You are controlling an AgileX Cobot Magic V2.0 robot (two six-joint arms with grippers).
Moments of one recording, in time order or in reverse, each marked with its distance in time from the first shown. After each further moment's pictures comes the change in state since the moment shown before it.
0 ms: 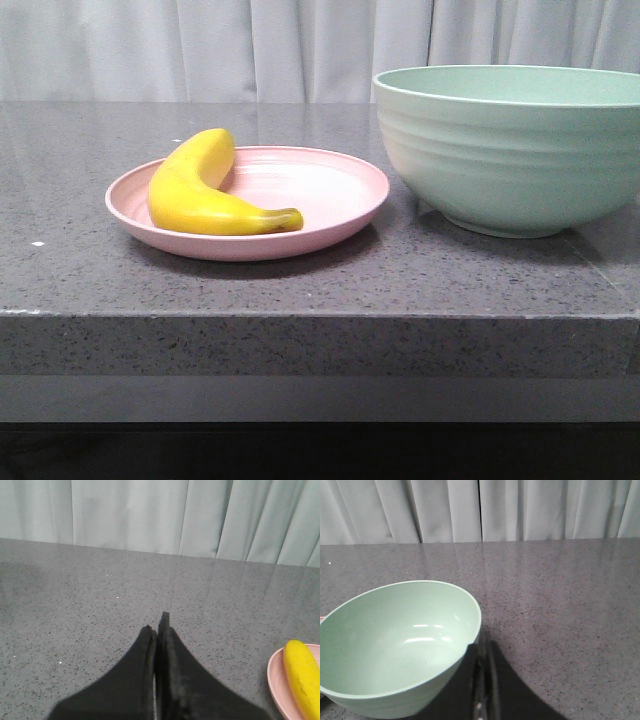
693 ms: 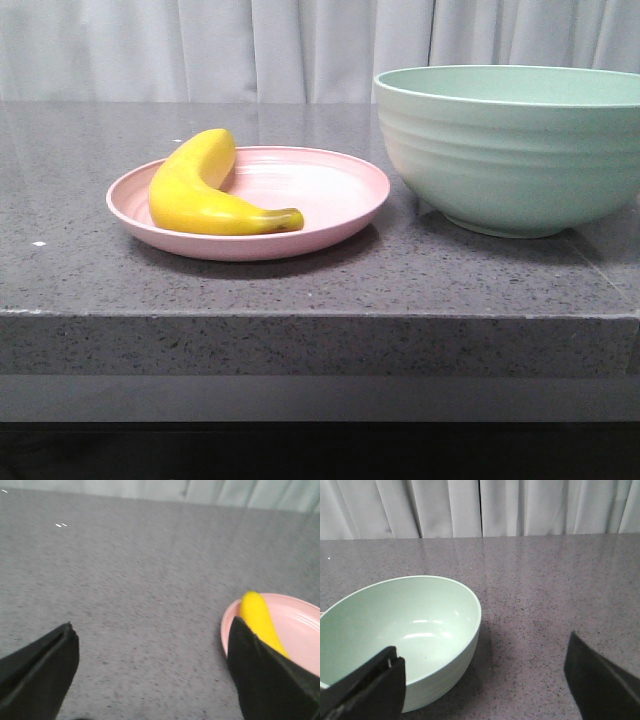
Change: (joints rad) left arm -0.161 0.220 -0.199 -0.056 0.231 0.025; right arm 0.000 0.004 -0.001 0.000 0.011 0.000
